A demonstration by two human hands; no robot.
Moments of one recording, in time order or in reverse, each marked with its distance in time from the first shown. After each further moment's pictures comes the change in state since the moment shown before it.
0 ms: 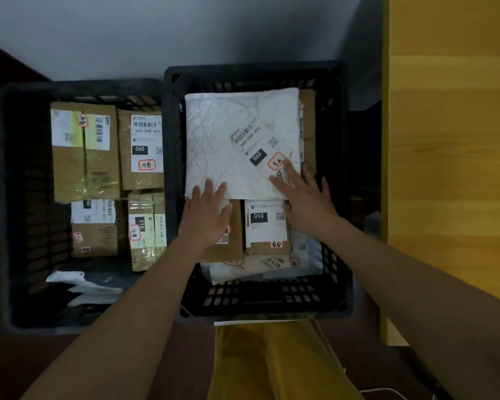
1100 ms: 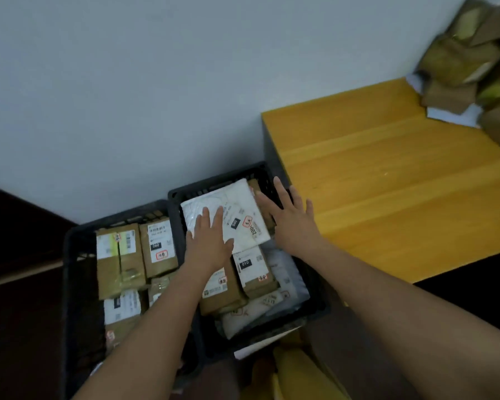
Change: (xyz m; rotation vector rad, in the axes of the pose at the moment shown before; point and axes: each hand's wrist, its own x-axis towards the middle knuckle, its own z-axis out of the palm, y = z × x) left_hand -0.137 0.086 -0.120 0.152 0.256 0.234; right_hand -0.168 -0.069 -0.111 0.020 0.446 0.178
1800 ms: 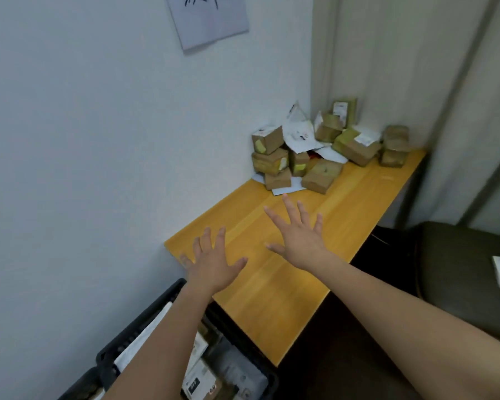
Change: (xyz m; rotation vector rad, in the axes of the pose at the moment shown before) left_hand -0.071 0.265 -0.091 0.275 0.190 0.475; right_hand -0.177 0.162 -0.157 0.088 0.458 0.455
